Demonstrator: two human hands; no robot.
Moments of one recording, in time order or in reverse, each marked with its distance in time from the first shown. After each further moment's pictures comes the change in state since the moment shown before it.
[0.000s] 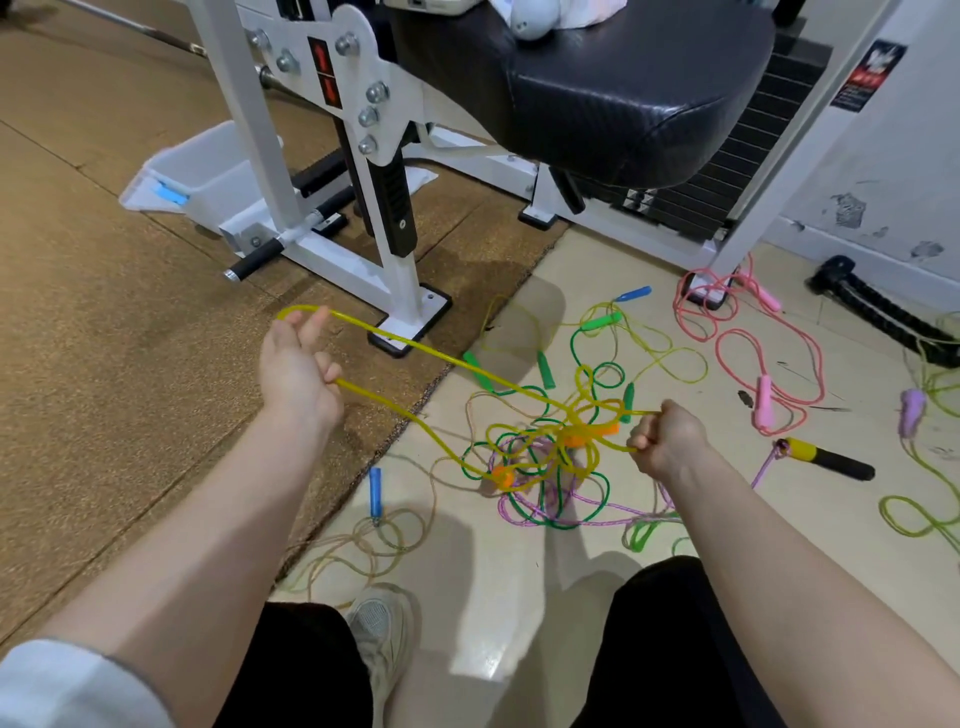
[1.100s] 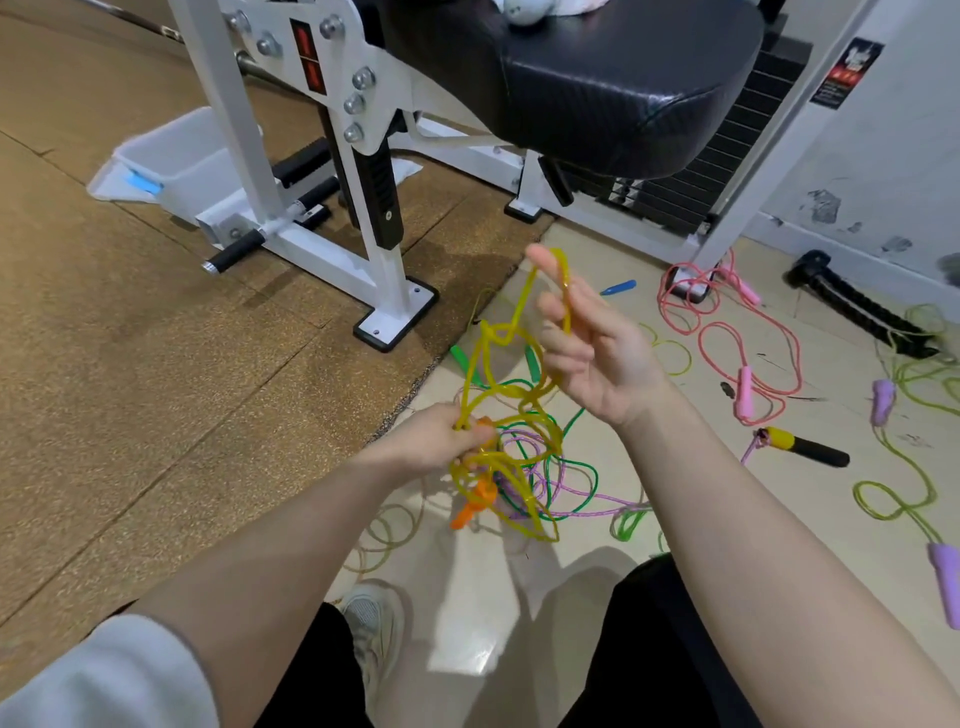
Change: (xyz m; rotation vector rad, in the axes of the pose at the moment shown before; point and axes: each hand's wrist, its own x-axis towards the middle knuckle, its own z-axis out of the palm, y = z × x) left_hand -0.045 -0.085 0.003 1.268 -0.948 0.059; right_hand -0.086 -0.015 0.070 -0.017 -1.242 0.037
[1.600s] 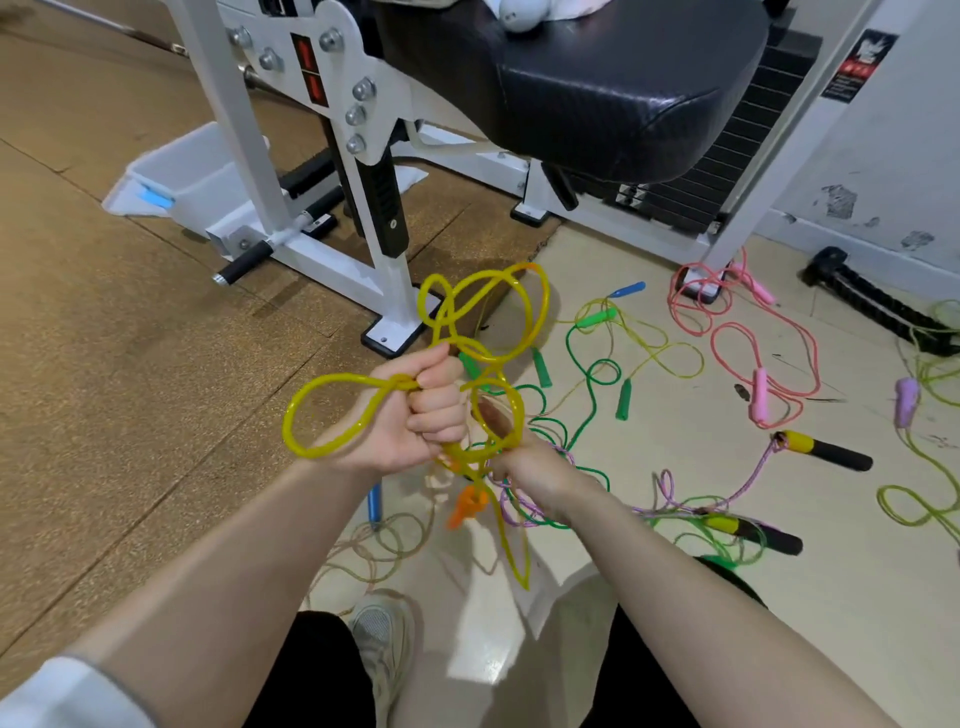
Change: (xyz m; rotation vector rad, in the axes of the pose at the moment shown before) left_hand -0.017 0.029 -0.043 -1.379 -0.623 0.015; right_hand -0.010 0.102 -0.035 -0.894 0.377 0.189
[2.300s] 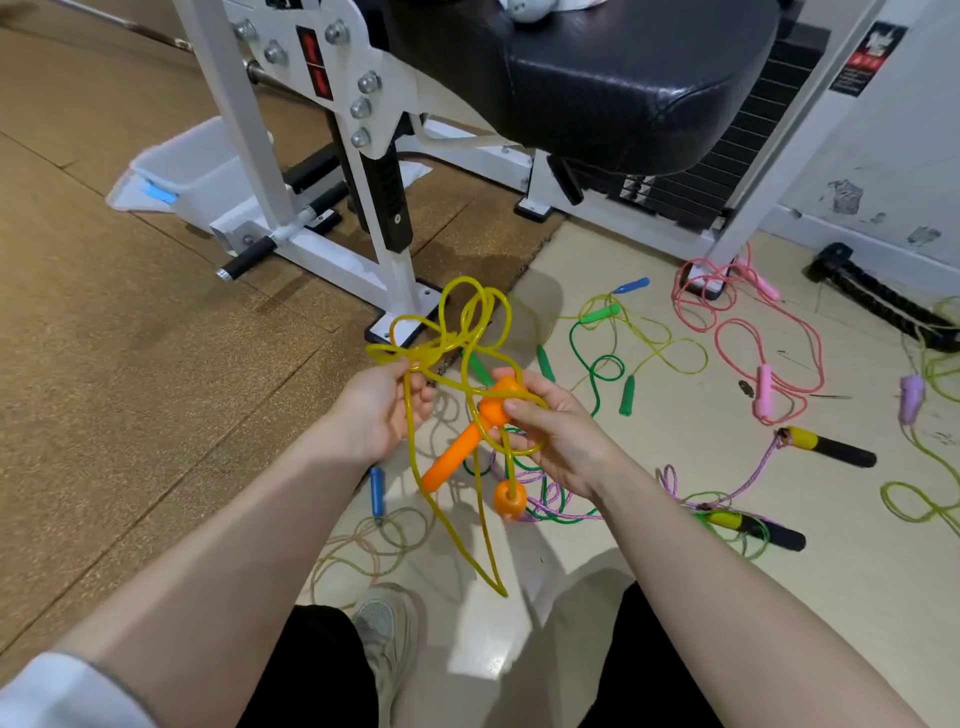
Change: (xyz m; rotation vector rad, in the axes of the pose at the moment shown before) left_hand 0.007 0.007 -0.023 0.130 0.962 0.256; right_hand 0.004 -0.016 -0.020 0.581 -0.044 -0.022
